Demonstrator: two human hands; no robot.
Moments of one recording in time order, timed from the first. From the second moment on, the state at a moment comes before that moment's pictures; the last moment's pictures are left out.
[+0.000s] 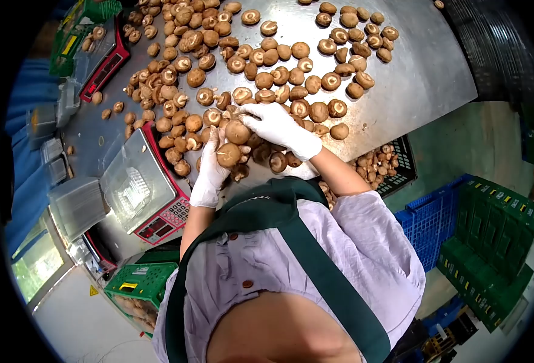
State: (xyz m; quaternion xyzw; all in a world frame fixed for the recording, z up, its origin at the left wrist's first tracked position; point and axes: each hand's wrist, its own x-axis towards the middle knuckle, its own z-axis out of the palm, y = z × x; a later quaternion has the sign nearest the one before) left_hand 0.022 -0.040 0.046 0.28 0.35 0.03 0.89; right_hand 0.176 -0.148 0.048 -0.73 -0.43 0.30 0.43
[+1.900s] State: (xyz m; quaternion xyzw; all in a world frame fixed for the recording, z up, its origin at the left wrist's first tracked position) left_hand 0.030 -0.040 0.048 0.33 0.37 0.03 0.87; right_hand 0.480 -0.169 -0.019 -0.97 -0.13 -0.03 0.20
